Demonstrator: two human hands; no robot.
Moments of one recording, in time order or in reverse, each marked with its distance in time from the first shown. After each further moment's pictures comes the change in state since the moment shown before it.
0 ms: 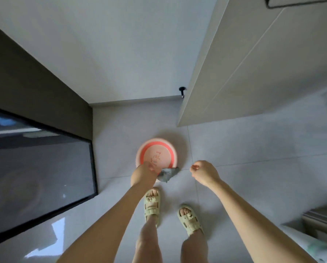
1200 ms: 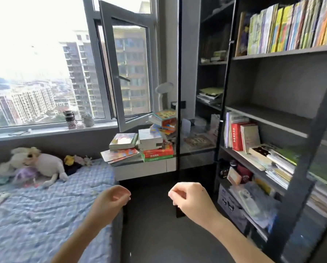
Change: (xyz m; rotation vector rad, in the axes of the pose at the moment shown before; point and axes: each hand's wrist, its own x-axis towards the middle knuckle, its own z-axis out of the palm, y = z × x) left_hand -0.634 -0.512 -0.171 -0.931 1.518 -0.269; right_hand -0.619 -0.427 0.261 -0.321 -0.414 -1.893
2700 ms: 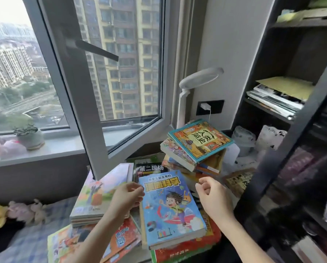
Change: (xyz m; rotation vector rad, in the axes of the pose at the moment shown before) left_hand 0.787 -0.144 0.053 -0.259 -0.099 -0.355; right_hand 0.736 0.271 0.138 -0.191 0.244 0.450
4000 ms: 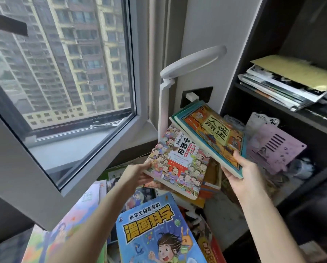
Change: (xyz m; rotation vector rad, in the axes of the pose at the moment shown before) left_hand 0.234 0.048 0.090 -0.283 -0.385 -0.264; right_hand 0.175 0.023 -0.022 1.120 0.349 0.560
